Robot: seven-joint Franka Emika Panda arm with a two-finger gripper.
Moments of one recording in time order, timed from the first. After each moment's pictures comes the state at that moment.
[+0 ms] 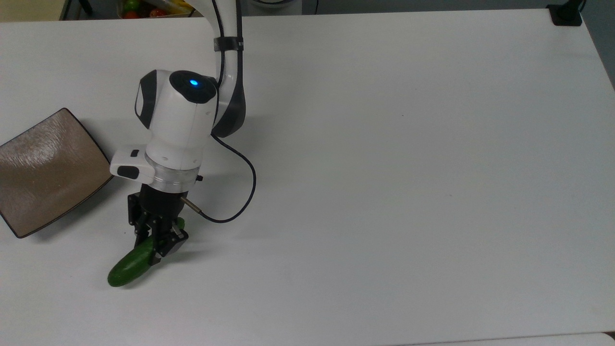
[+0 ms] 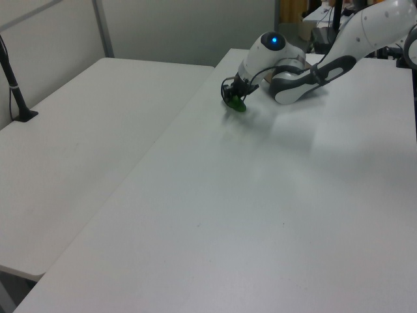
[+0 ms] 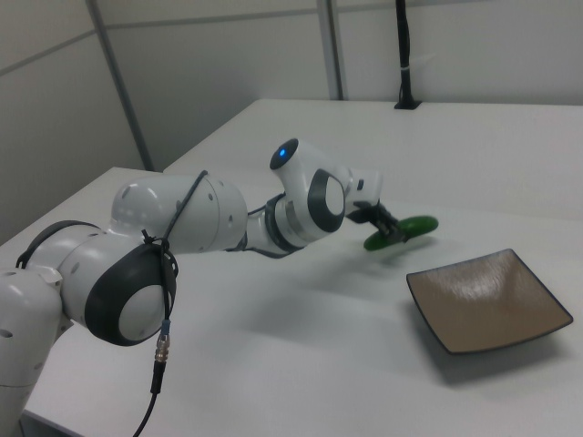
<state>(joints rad) -0.15 0.87 0.05 -1.23 -0.67 2.69 1.08</state>
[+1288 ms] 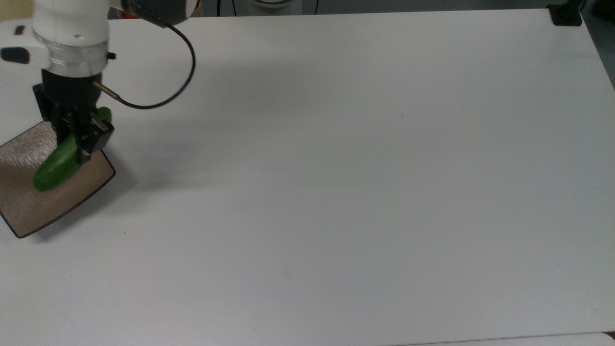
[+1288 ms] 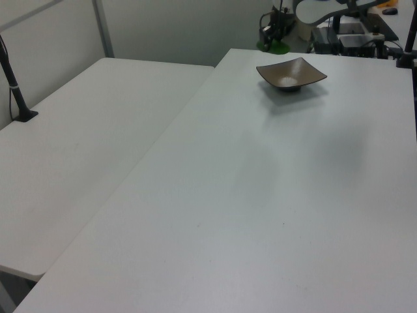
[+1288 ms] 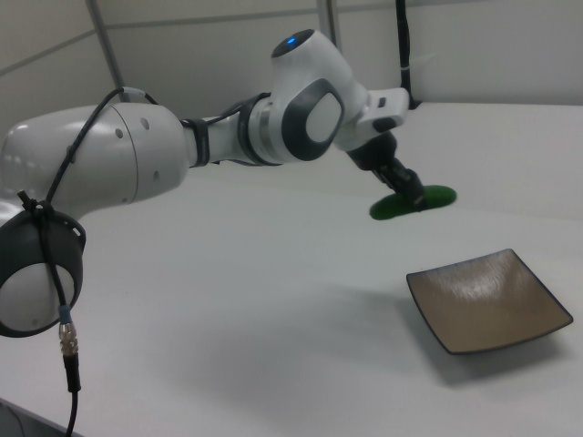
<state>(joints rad) -0.29 0.45 0.08 -1.39 -0.33 2.28 0.44</state>
